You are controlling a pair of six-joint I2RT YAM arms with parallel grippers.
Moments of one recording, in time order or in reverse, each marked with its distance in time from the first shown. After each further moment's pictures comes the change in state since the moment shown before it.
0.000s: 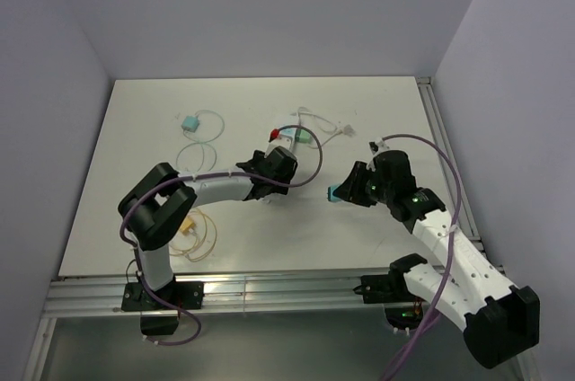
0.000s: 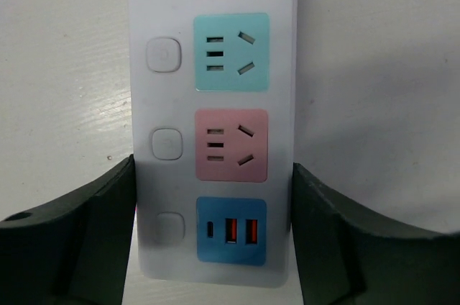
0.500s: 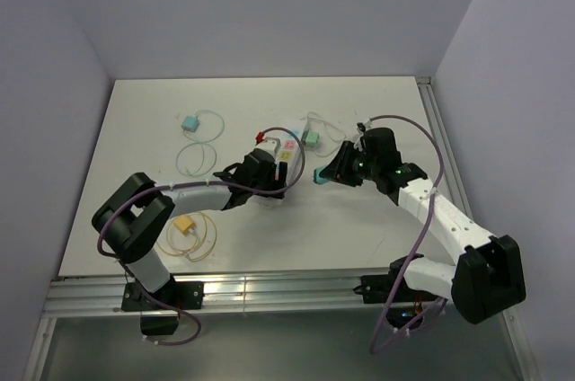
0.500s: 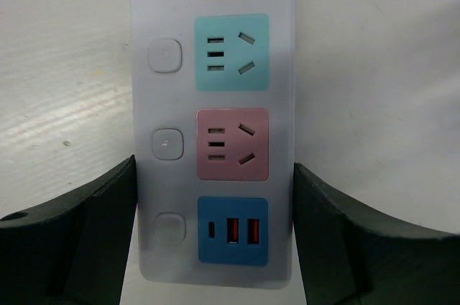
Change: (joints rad) left arm 0.066 -0.146 -0.208 0.222 0.233 -0.007; right arm -0.002 0.261 0.124 0.140 -0.078 0.068
